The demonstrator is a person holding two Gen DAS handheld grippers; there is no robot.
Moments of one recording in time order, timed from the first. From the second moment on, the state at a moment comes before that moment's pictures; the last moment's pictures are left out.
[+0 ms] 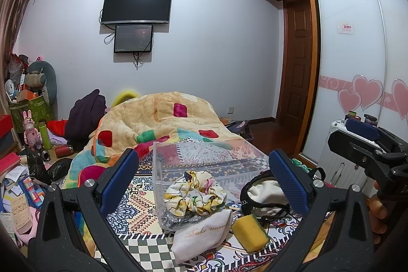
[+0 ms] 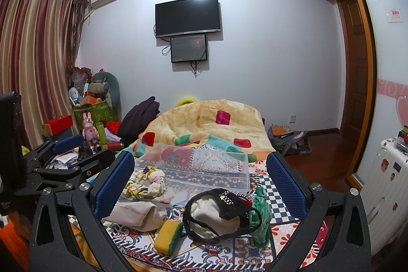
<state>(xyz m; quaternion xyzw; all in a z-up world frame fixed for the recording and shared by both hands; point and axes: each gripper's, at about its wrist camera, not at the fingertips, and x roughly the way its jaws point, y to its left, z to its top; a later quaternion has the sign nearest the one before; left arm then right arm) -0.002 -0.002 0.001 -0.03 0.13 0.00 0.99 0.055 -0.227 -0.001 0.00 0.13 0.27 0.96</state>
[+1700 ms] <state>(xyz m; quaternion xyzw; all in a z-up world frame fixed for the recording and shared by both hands) 0.023 0.010 -0.012 -0.02 0.19 -0.02 0.98 0.080 -0.250 -0.021 0.00 0.19 0.25 0.95</state>
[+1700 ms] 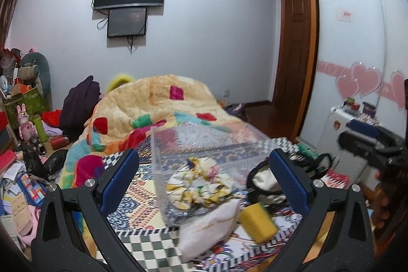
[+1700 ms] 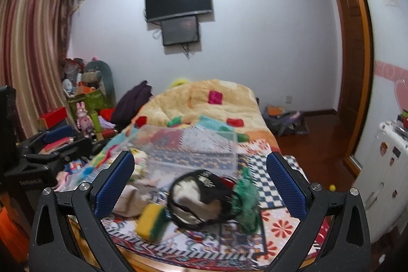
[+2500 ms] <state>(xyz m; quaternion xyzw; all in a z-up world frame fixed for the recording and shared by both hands) 0.096 0.026 -0.080 -0.03 0.33 -0.04 0.94 0.134 -0.227 -0.060 -0.05 0.31 0.29 0.91</state>
